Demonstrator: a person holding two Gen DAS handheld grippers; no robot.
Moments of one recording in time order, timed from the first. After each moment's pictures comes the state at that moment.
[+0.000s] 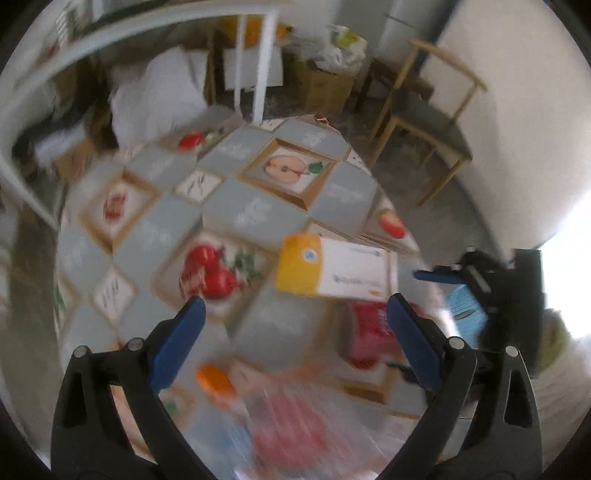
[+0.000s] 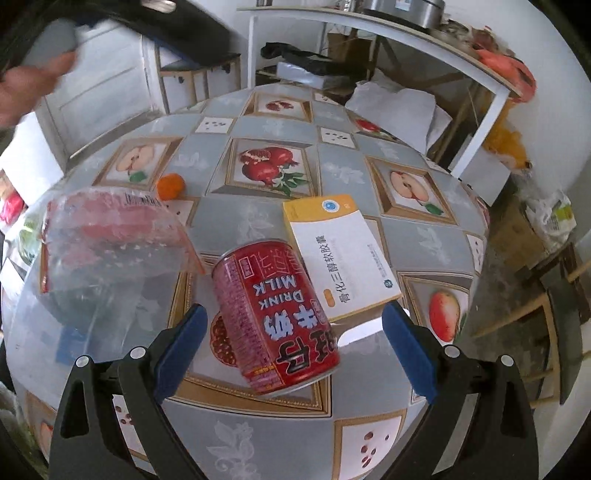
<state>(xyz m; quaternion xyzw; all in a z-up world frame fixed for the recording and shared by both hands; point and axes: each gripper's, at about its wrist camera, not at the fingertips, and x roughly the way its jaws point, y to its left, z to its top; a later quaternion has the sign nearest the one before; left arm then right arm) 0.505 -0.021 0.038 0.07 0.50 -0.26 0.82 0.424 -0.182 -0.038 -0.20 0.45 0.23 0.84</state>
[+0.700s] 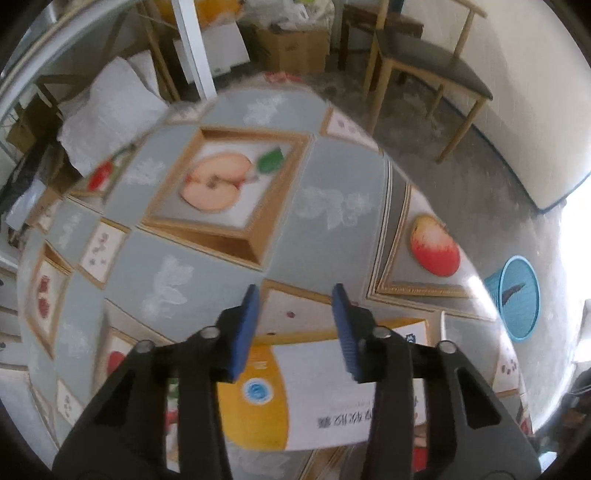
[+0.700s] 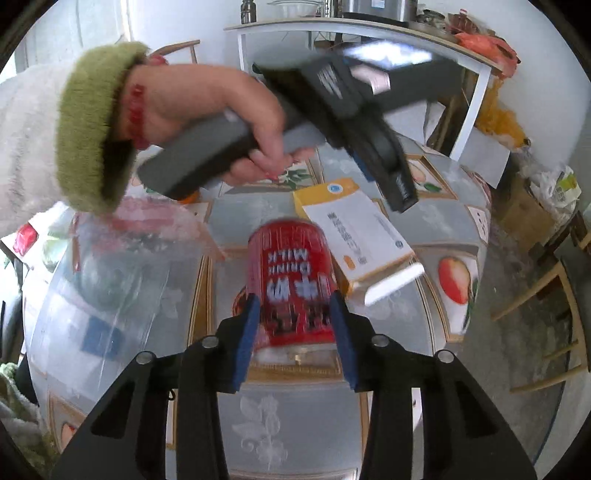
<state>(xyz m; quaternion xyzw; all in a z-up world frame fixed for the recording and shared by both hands) 0.592 -0.161 -0.074 0.17 0.53 -0.27 0.78 0.391 -0.206 -0.036 -0.13 0.44 0.24 0.86</state>
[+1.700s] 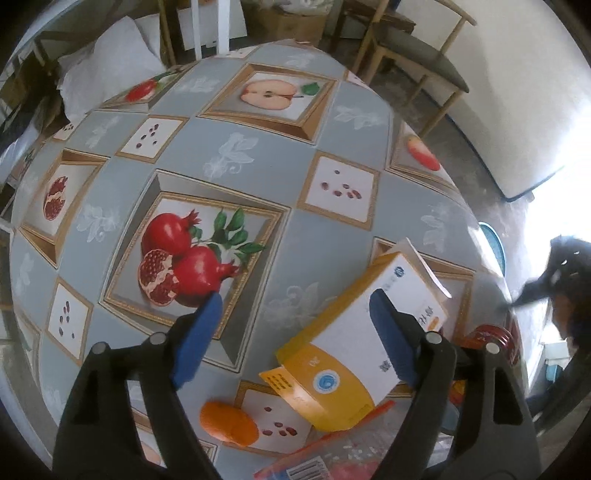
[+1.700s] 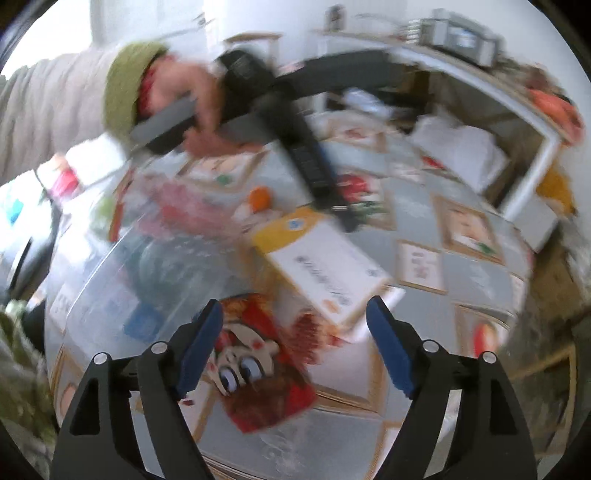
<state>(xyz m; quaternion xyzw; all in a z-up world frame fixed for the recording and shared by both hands) 0.546 -0.032 -0.059 0.12 0.57 -0.32 0.75 0.388 -0.153 -0.031 -0.23 0.42 0.38 0.79</state>
